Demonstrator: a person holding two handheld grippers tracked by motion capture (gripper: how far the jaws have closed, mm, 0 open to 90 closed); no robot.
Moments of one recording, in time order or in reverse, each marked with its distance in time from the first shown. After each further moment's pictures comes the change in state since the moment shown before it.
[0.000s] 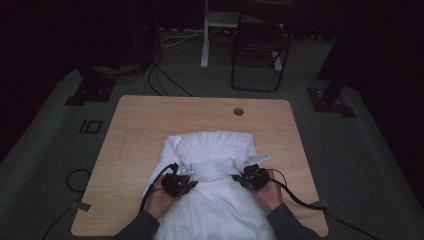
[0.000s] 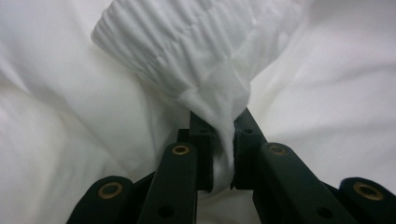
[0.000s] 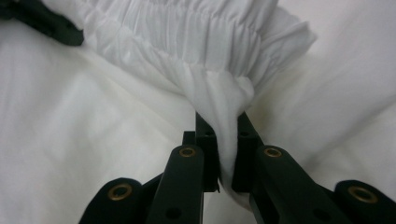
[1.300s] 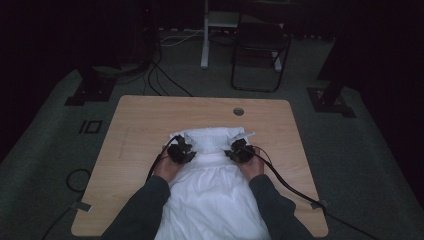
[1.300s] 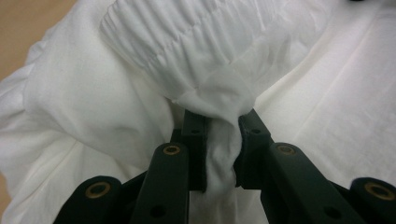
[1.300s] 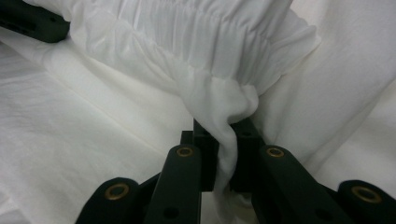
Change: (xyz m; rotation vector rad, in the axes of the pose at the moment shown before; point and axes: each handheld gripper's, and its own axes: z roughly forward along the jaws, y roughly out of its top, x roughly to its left) left arm 0.085 0.066 0.049 0.024 0.195 0.023; right arm -0.060 0.056 0.071 -0.006 -0.131 0.078
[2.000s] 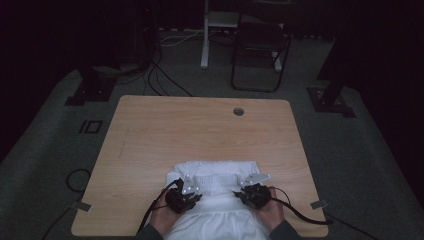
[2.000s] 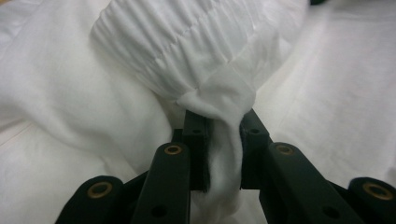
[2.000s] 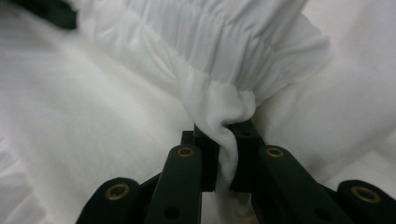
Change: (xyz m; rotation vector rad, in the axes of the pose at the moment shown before) left arm -0.116 -0.078 -0.070 -0.054 -0.152 0.020; right arm 0.066 -0.098 -0.082 0.010 0.084 -0.099
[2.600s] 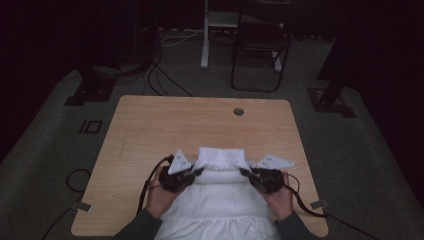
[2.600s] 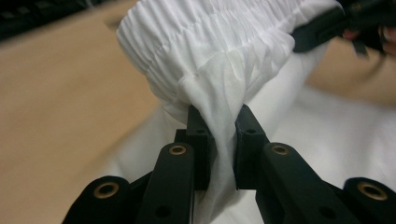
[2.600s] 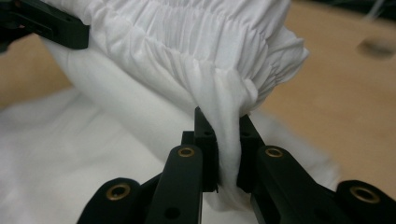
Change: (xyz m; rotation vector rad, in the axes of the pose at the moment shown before) left arm 0.007 0.034 -0.060 -0.247 -0.047 -0.011; right arm 0.000 0.031 -0.066 -0.249 -0.018 0.045
